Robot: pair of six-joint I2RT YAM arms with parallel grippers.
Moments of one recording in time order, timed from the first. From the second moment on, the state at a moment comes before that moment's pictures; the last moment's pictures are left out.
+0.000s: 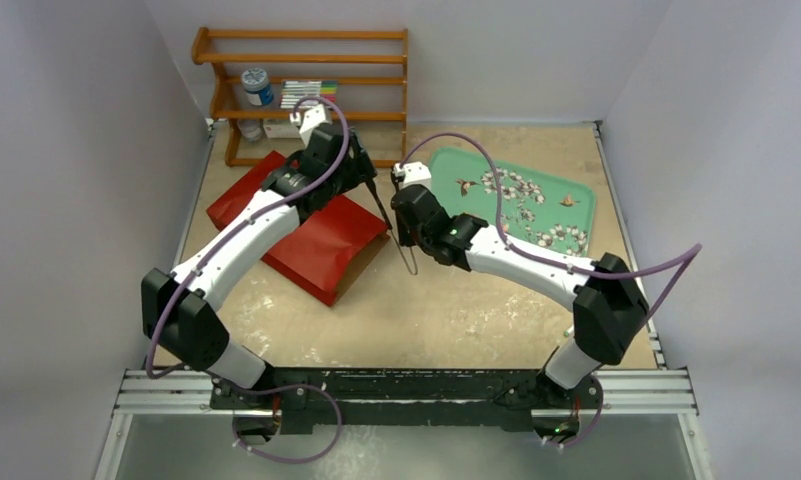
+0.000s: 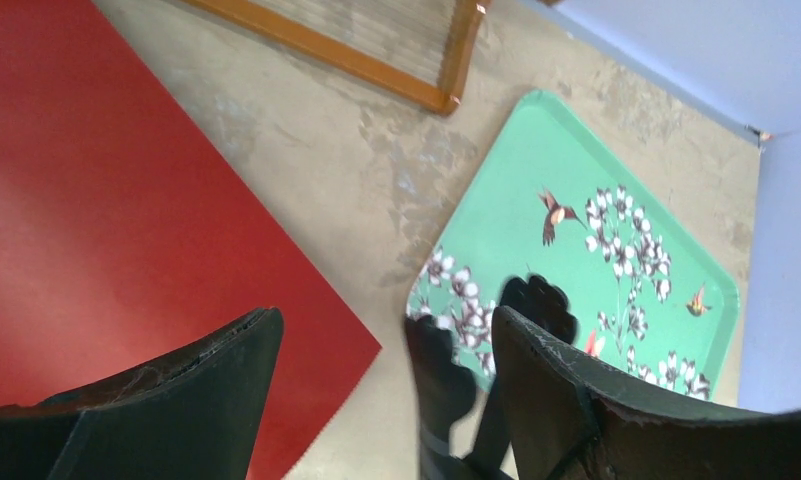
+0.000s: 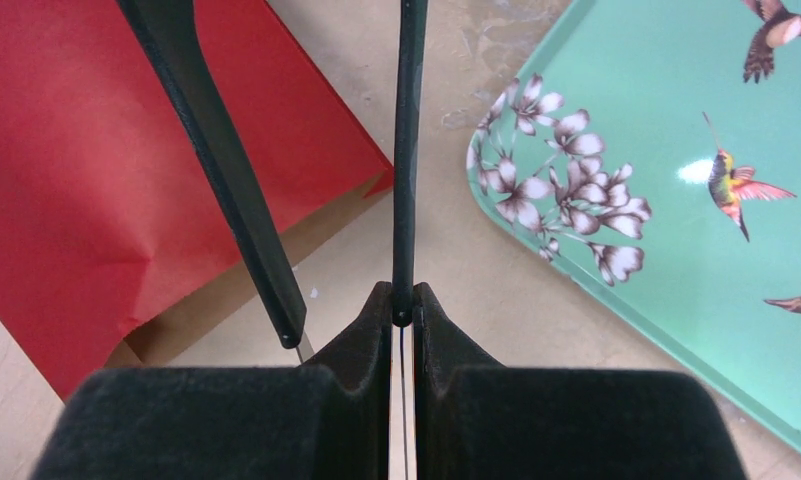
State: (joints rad) left arm -0.52 1.51 1.42 -0.52 -0.36 -0.79; right arm 0.88 1.60 1.23 -0.33 0.43 0.43
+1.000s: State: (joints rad) left arm -0.56 1.52 1.40 -0.63 -0.42 -0.91; right arm 0.89 1.71 1.35 -0.36 0.44 0.42
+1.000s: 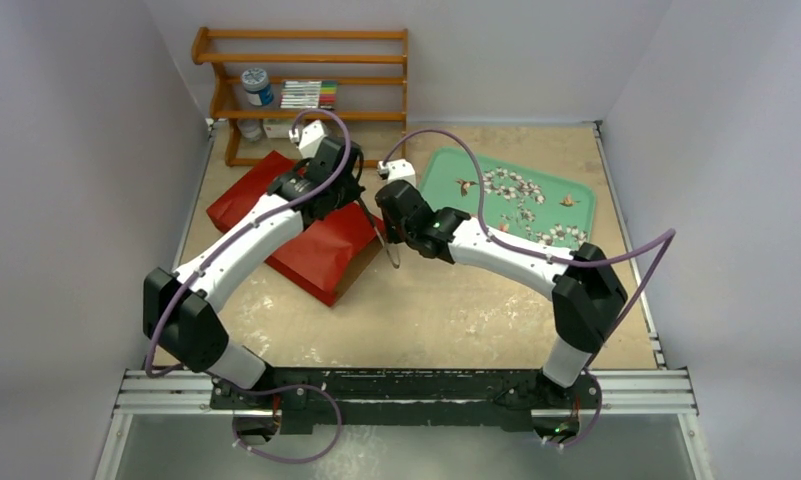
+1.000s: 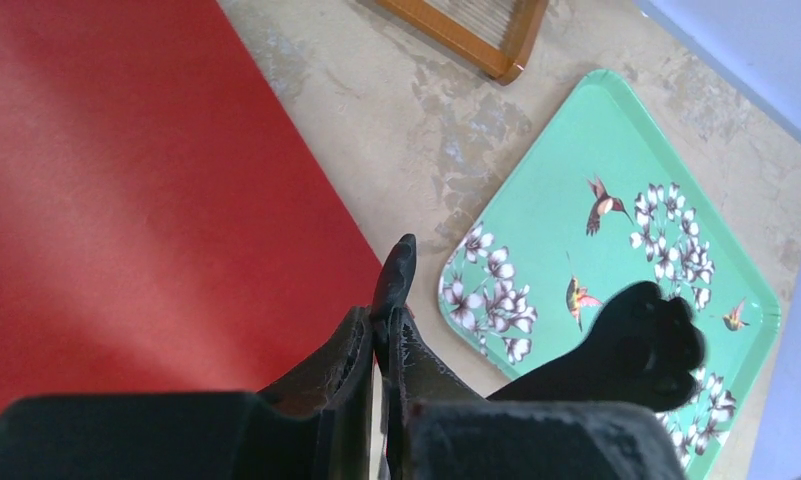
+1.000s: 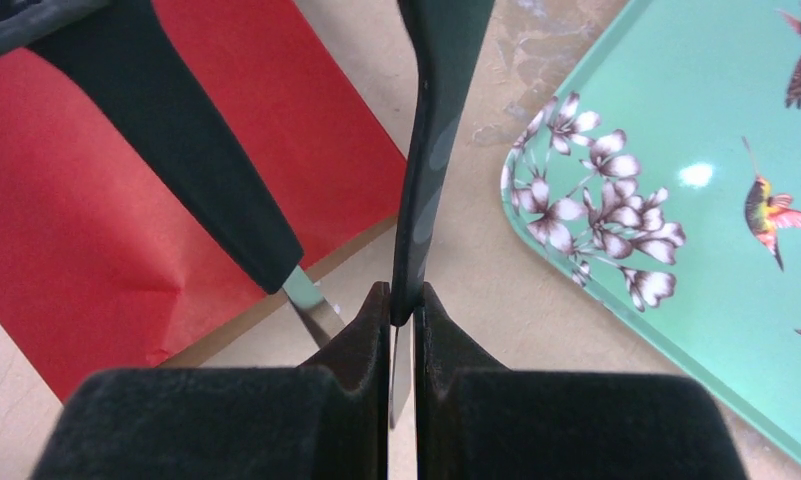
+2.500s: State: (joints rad) left arm -0.59 1.16 1.17 -0.62 -0.50 -1.10; right arm 0.77 1.54 1.25 -0.26 0.21 0.41
